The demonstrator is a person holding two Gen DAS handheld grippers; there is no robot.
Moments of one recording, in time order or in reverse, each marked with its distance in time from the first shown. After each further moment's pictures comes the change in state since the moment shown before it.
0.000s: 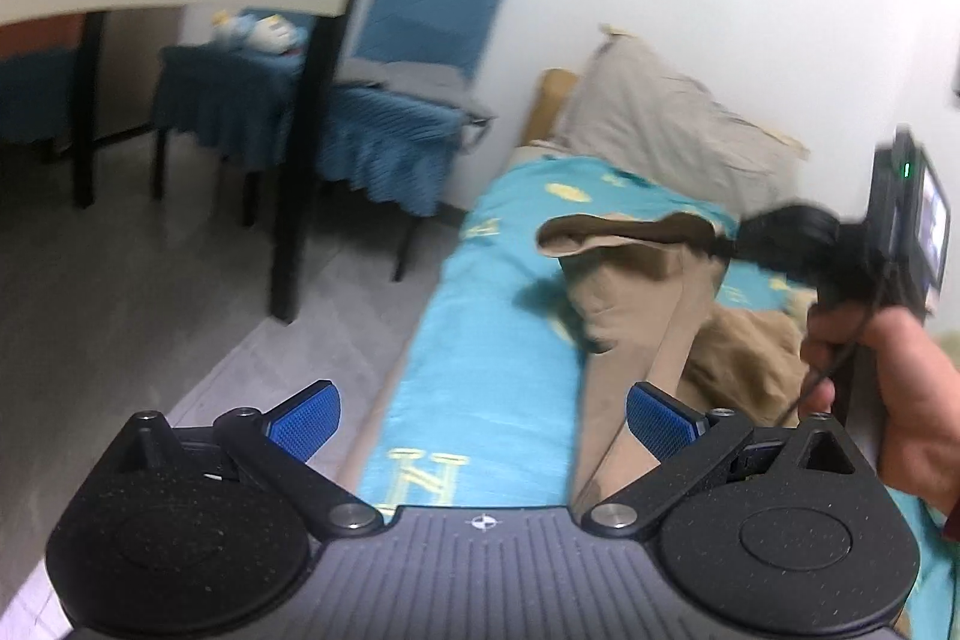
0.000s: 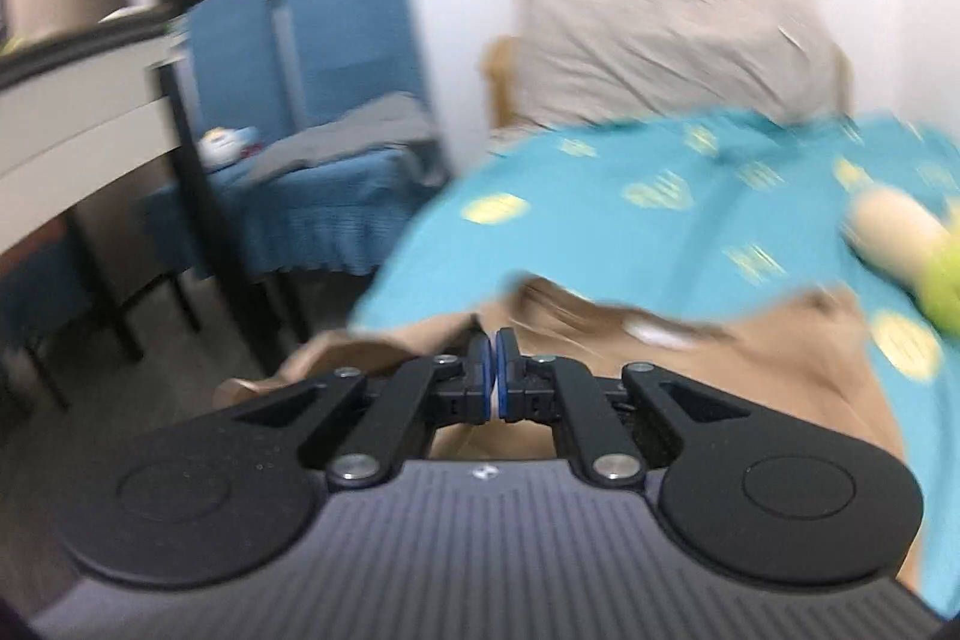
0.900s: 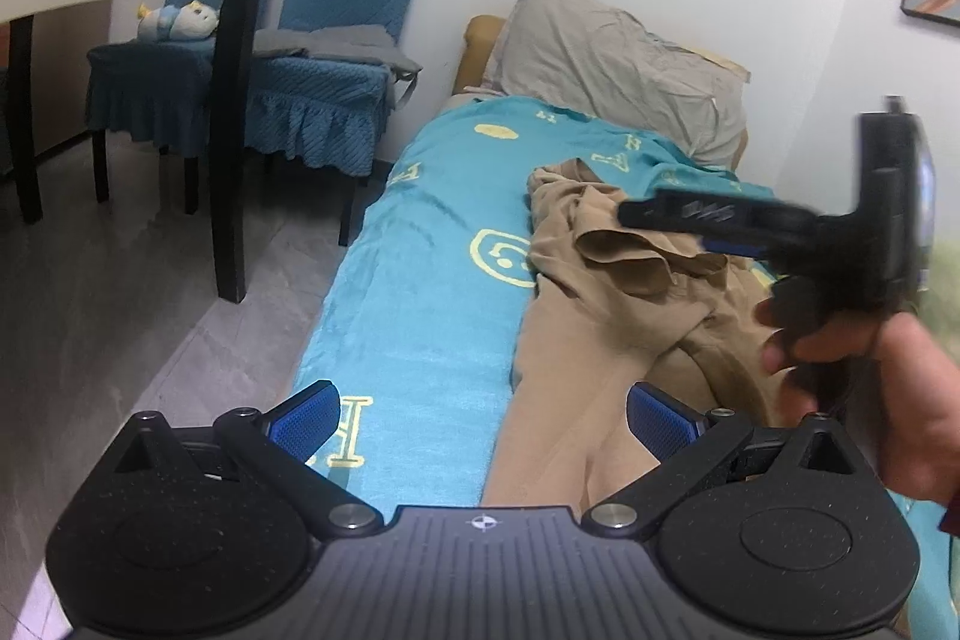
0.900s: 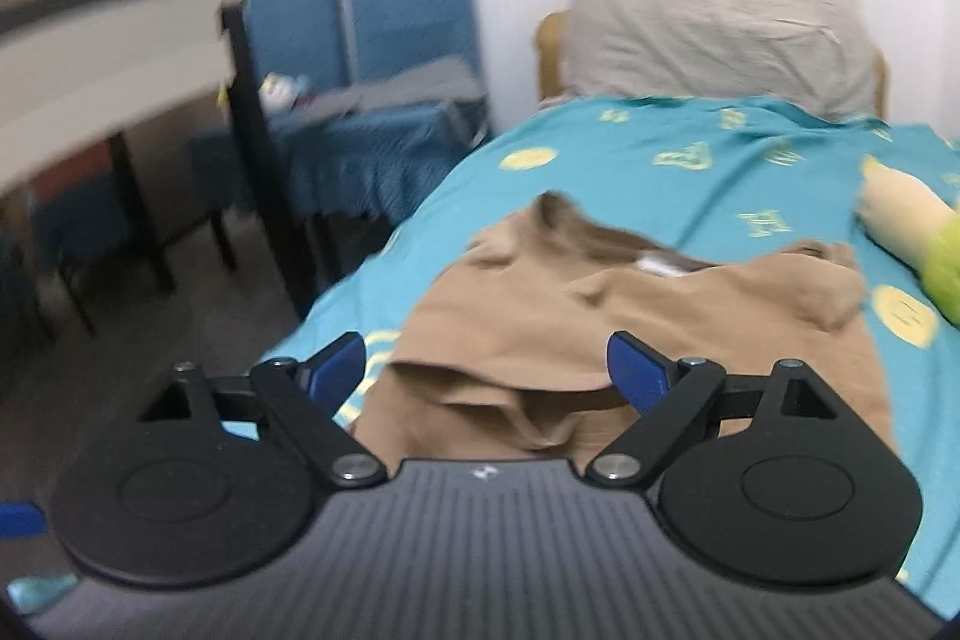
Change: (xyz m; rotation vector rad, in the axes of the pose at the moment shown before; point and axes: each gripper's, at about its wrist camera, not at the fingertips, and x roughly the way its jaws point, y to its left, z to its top) left arm 0.020 -0.028 -0.019 0.081 0.100 -0.051; right arm -0.007 0.015 -0.041 -0.217 0.052 0.109
